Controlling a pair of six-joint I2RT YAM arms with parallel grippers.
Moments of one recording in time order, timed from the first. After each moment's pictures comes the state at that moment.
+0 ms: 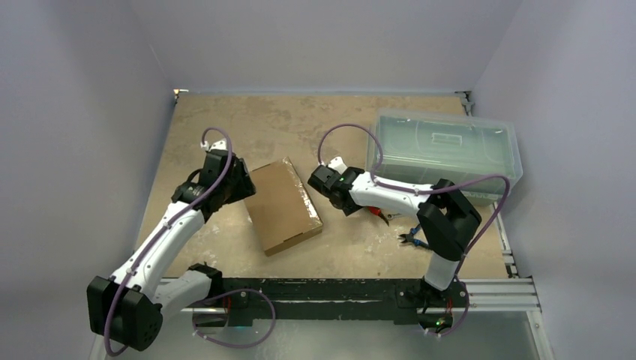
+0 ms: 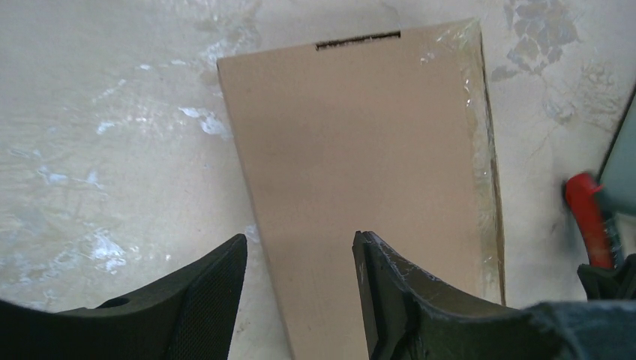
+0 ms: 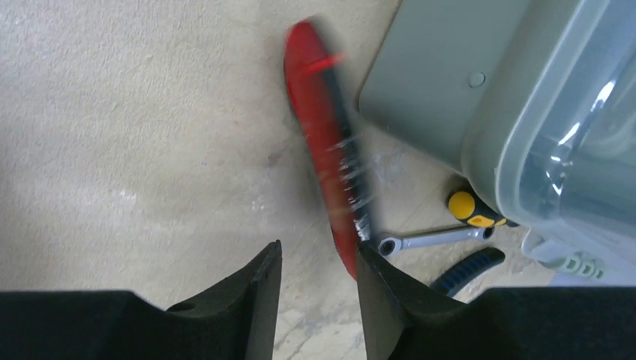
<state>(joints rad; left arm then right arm) -0.31 1.02 0.84 -0.63 -0.18 -0.60 0.91 1.77 1.23 -0.89 0.63 0.42</state>
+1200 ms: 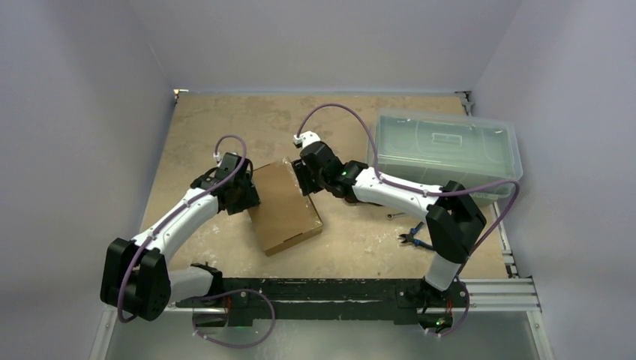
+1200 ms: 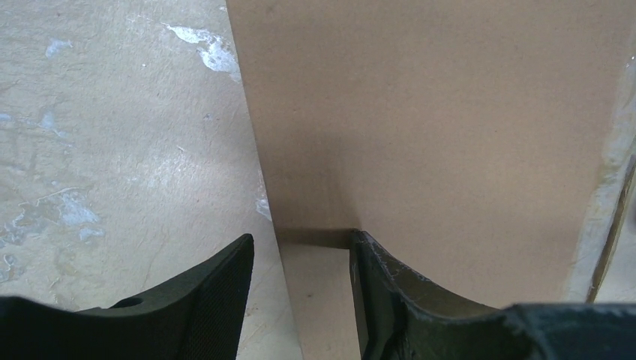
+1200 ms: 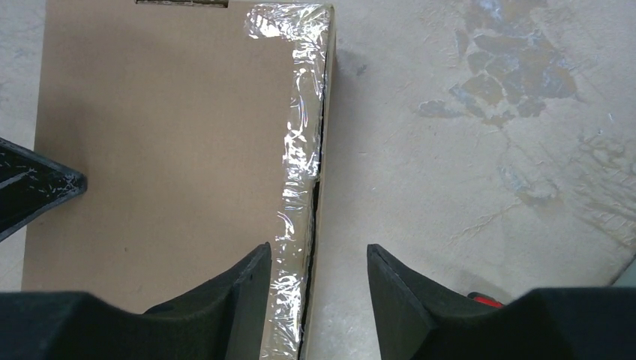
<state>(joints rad) -0.33 1.23 0.79 -0.65 -0.14 -0.68 0.90 1.73 1.29 -0.31 0.23 0.31</state>
